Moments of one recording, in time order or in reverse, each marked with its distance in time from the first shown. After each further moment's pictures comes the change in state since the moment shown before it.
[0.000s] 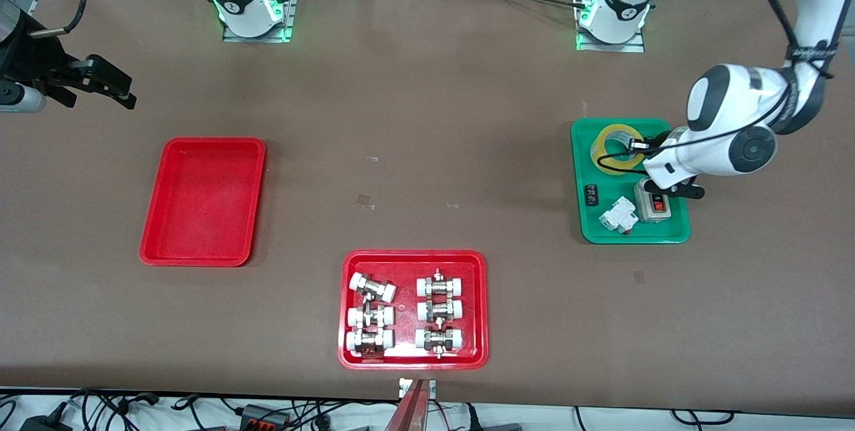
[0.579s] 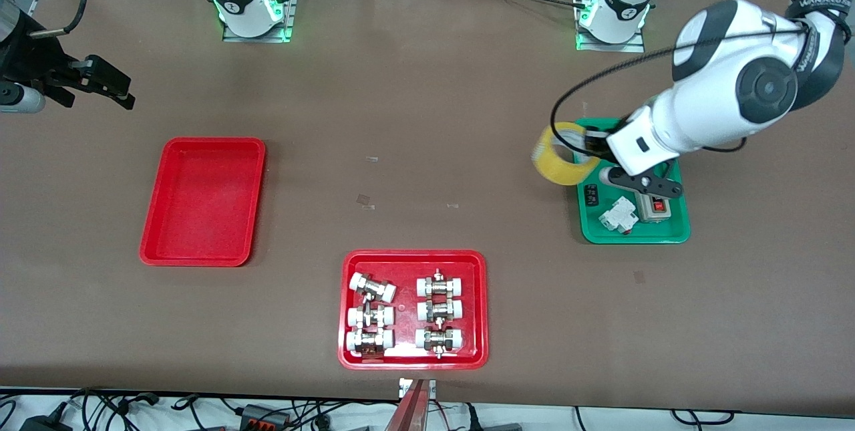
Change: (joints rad) left arm -0.100 0.037 -0.171 0.393 -0.214 -0.086 -0.226; right arm 0.000 0.000 0.000 0.000 -0.009 0.000 0.000
